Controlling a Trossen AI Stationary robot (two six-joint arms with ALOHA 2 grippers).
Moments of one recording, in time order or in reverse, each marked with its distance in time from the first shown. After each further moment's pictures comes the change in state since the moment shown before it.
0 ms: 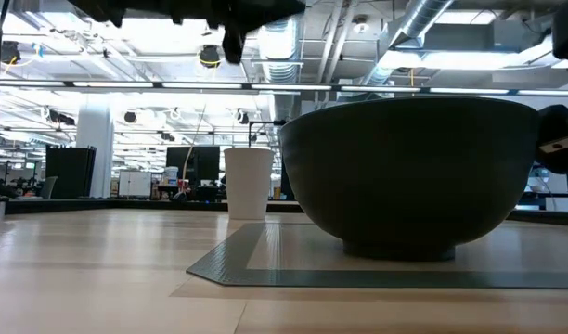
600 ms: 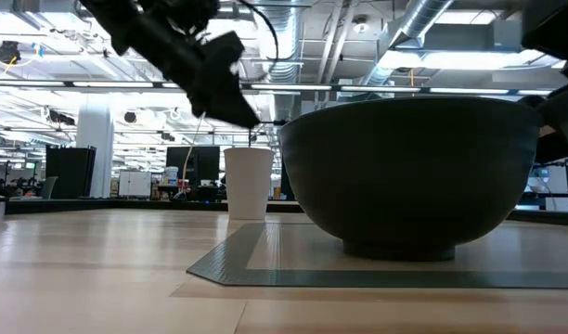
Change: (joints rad) left arm 0.302 -0.080 0.000 -0.598 0.000 0.058; right arm -0.055 -0.049 0.000 -0.003 0.001 0.000
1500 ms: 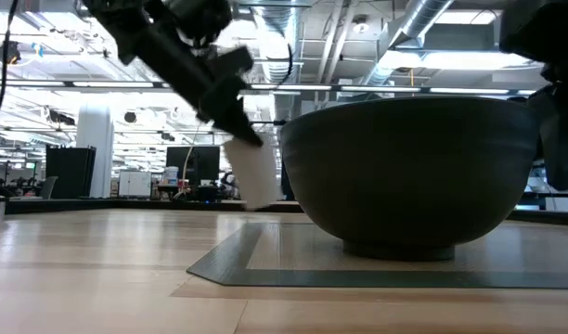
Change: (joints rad) left arm -0.050 0.112 0.015 0.030 -0.089 0.117; right arm -0.037 0.000 0.010 -0.004 -0.001 0.000
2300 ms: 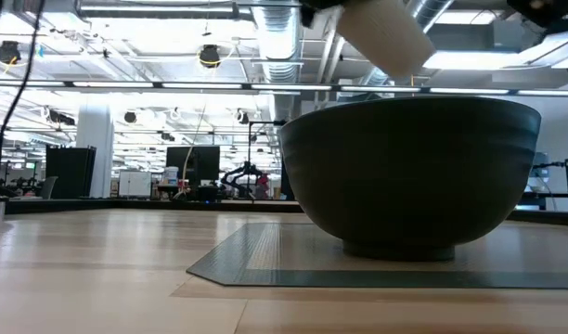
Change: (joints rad) left arm -0.134 0.223 0.599 0.009 0.260 0.119; right arm 0.114 -0.400 0.367 -0.841 0.231 0.104
